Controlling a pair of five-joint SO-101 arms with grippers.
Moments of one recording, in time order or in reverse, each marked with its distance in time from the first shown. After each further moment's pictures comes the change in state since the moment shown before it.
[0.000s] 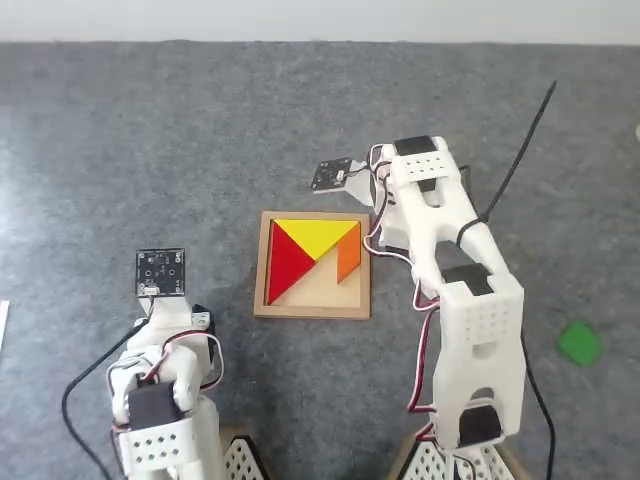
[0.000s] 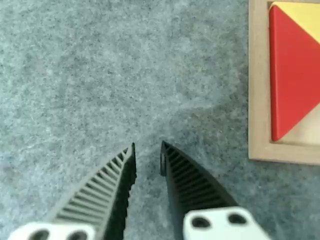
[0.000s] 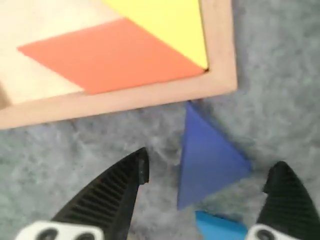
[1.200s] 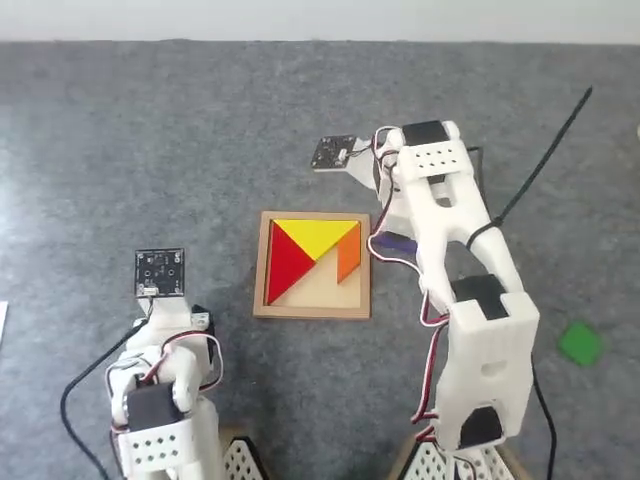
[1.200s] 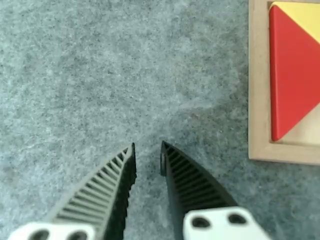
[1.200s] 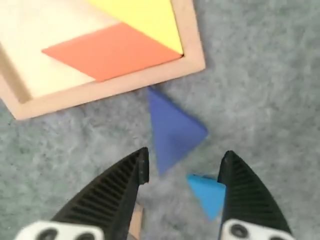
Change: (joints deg) left arm 0.0 0.0 0.0 0.0 0.0; right arm 0.0 -8.4 0.0 3.6 -3.5
